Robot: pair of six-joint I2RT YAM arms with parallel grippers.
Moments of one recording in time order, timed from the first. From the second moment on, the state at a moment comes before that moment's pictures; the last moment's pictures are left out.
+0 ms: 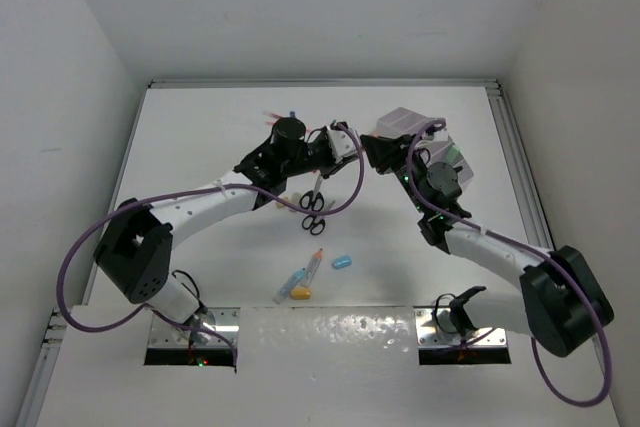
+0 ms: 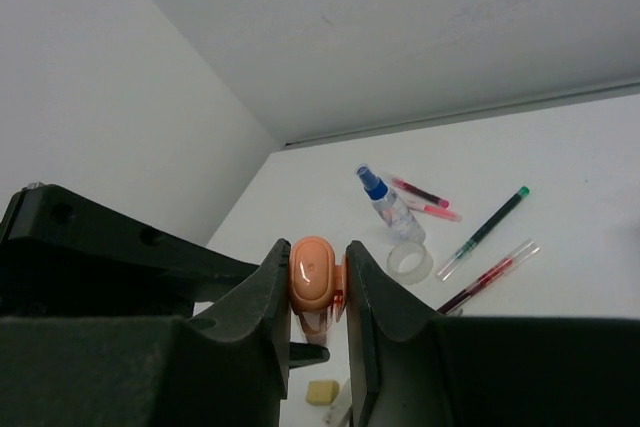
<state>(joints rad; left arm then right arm) -0.71 1.53 1.09 0.24 0.41 0.44 0.51 1.20 0.49 0.86 0.04 0.59</state>
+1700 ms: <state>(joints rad) -0.69 1.44 0.95 0.37 0.60 0.26 0.52 1.30 0.56 0.56 -0.07 0.50</state>
